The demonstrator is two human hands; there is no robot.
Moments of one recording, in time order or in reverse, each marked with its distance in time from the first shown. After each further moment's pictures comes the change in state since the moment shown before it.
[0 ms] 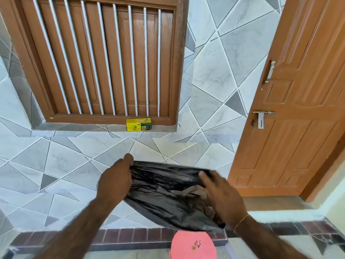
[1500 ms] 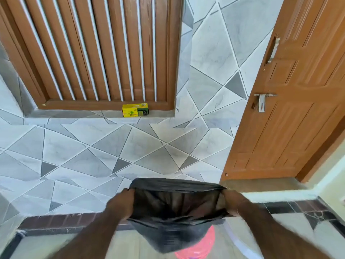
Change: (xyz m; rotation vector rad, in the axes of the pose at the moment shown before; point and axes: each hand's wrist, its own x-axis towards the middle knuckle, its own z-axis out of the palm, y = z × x) left_hand -0.037 -0.053 0.124 0.185 -0.620 -0.127; right_hand -0.047 0.045 0.075 0.259 -0.885 0.576
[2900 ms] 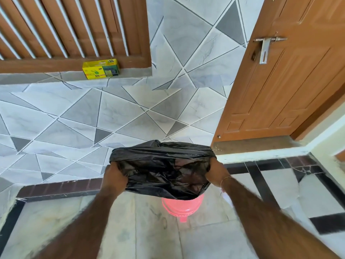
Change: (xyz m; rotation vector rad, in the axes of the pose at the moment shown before) left_hand 0.038 0.071 0.046 -0.556 0.229 -0.247; right_hand 0.057 0.032 0.033 0.397 0.024 0.068
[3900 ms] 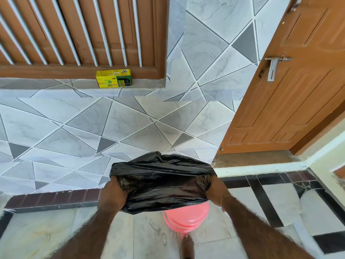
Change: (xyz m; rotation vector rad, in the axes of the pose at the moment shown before) left_hand 0.035 -0.046 -0.014 0.120 -0.065 0.005; right_hand 0.056 0.022 0.076 -0.010 0.024 0.067
